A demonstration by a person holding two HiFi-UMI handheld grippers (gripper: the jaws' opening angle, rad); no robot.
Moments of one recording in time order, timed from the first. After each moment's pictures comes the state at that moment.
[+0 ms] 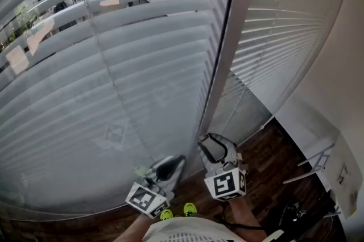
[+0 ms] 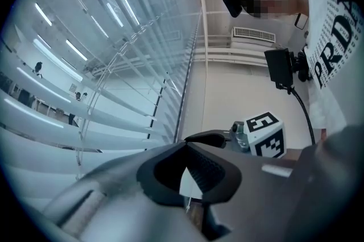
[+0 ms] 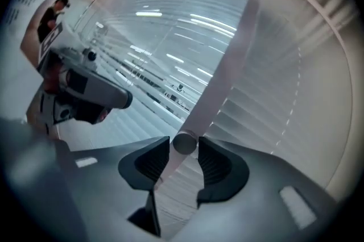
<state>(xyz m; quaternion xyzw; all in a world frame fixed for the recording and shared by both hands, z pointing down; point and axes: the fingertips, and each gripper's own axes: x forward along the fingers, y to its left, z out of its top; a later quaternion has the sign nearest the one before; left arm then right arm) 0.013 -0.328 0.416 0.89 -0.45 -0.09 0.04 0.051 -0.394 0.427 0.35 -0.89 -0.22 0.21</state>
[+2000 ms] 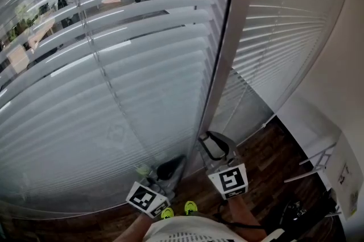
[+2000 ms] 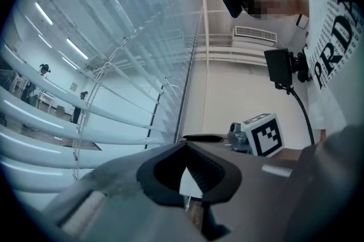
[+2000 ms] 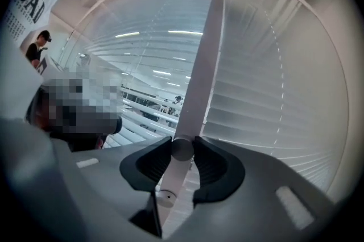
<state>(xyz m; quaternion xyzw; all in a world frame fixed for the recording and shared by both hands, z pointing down) 0.014 -0.329 0.420 0.89 -0.45 -0.09 0.04 0.049 -0.399 0.415 0.36 -0.92 -0.11 0.10</state>
